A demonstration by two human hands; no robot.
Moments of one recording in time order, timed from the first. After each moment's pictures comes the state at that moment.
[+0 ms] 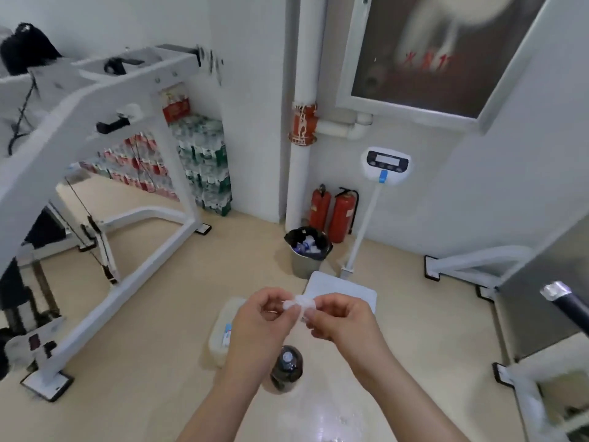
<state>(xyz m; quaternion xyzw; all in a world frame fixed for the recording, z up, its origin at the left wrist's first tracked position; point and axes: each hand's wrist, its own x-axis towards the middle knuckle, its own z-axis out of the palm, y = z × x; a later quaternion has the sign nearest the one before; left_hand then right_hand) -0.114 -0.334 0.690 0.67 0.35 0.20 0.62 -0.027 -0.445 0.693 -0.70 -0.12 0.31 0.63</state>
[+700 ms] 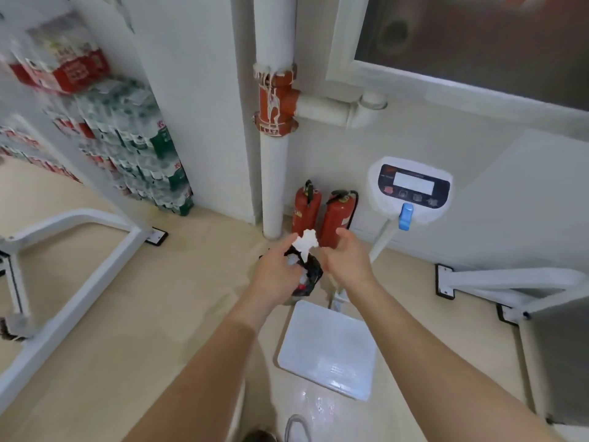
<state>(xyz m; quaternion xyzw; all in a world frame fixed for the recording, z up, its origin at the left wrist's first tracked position) 0.403 -0.102 0.575 0.72 0.33 0.04 0.61 0.498 -0.199 0.569 -0.84 -0.06 0.22 0.49</state>
